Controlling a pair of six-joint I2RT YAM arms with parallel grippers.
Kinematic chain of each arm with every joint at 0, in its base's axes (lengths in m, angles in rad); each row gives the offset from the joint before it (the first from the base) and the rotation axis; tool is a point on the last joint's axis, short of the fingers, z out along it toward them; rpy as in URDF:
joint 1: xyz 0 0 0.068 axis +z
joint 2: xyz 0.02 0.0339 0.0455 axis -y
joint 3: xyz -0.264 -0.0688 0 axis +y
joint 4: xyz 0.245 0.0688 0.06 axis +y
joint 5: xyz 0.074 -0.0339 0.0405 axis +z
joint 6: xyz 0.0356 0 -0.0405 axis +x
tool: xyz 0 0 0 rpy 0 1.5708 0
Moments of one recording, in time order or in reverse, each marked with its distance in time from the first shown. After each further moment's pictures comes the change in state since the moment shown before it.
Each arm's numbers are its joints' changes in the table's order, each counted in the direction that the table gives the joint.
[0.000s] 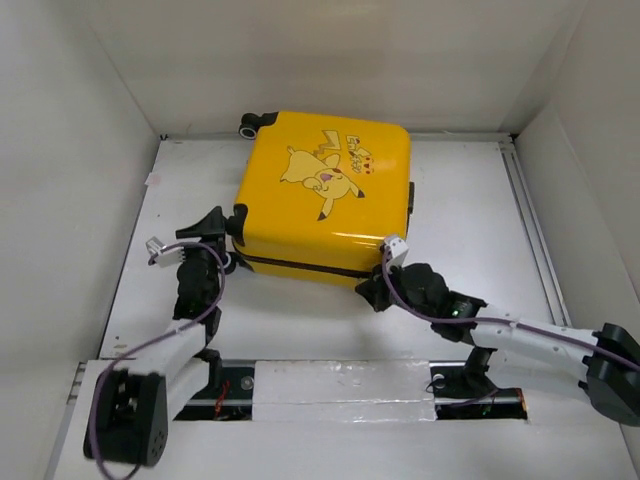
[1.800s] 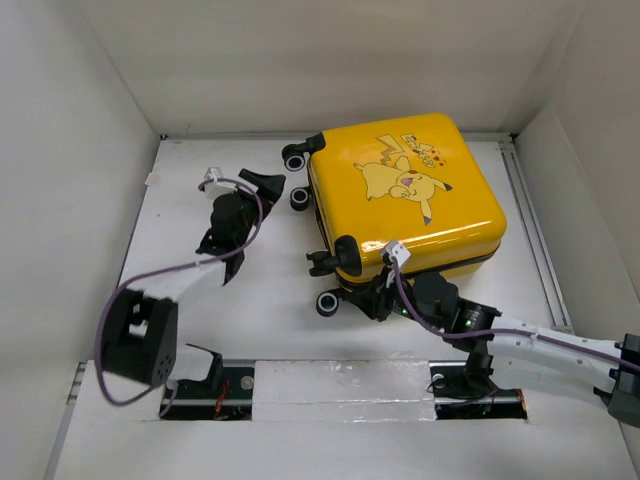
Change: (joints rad) left arm -0.237 -0.256 -0.458 0.394 -0.183 0.300; right arm 0.122 0.117 -0.010 -0.048 -0.013 -0.022
